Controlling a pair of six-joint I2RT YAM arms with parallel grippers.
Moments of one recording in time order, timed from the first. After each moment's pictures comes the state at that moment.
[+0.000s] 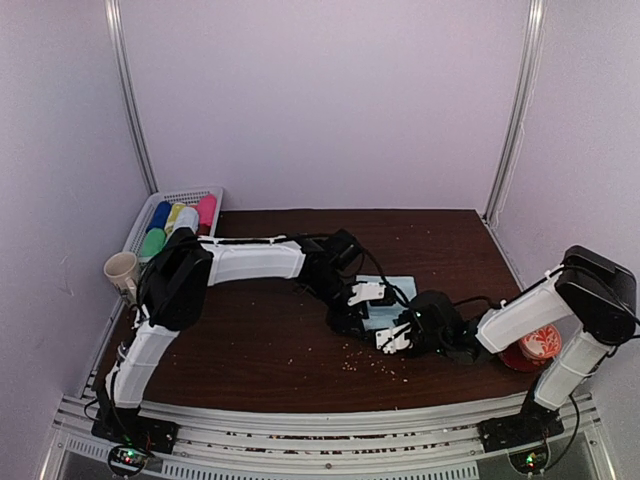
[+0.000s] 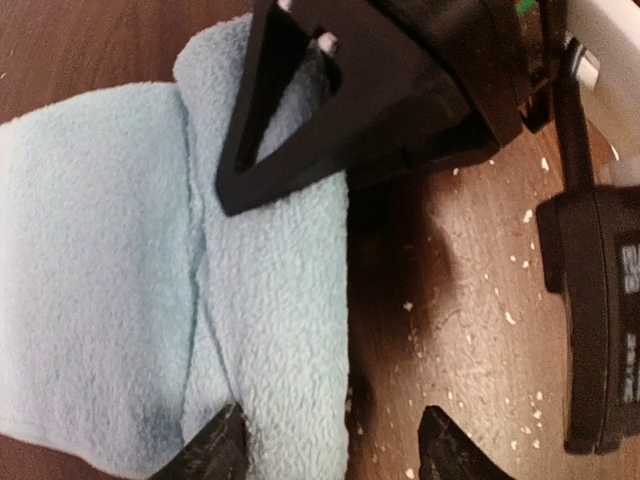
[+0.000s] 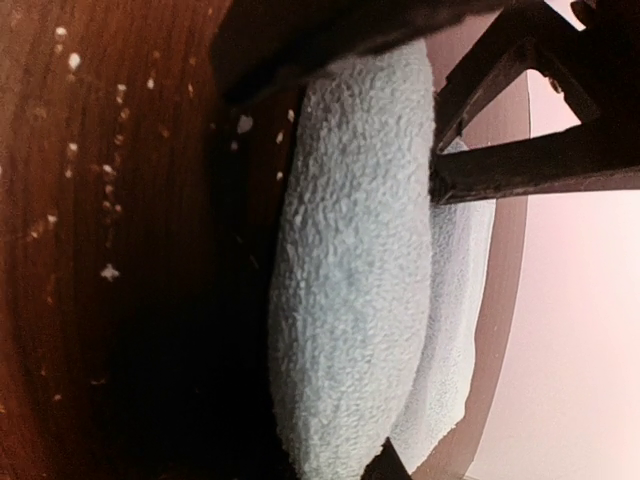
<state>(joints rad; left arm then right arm) -0.92 2.40 1.95 -0.70 0.50 0.71 0.83 1.62 0.49 0.43 0.31 -1.09</state>
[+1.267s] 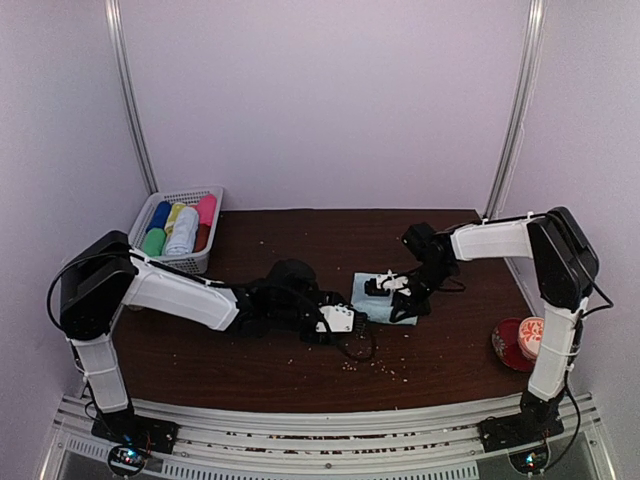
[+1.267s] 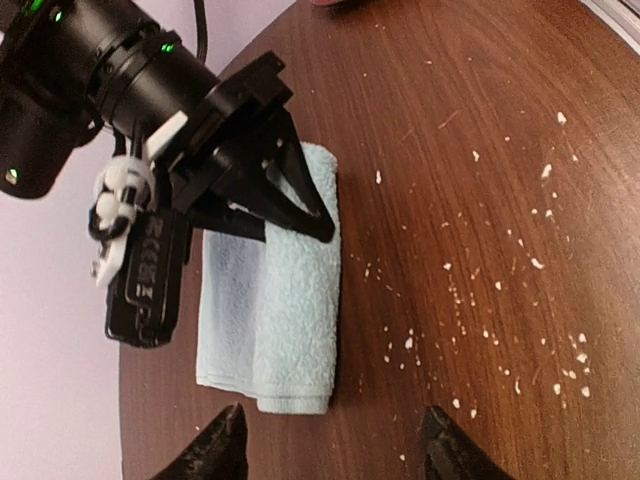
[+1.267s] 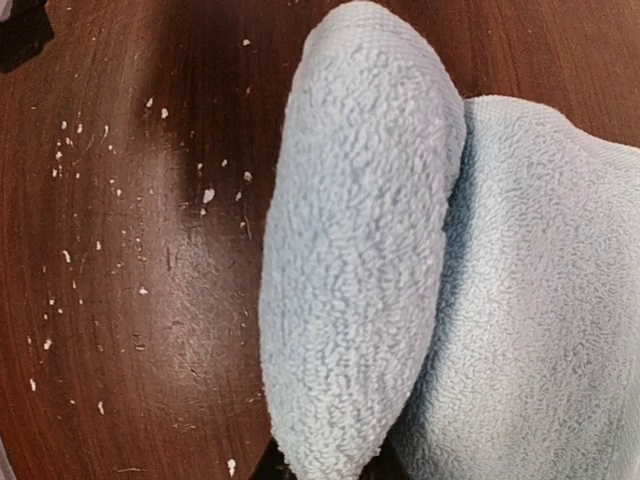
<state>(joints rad) -1.02 1.87 1.04 0.27 0.11 0.91 0.49 1.93 1.27 -0.69 -0.43 -0.97</state>
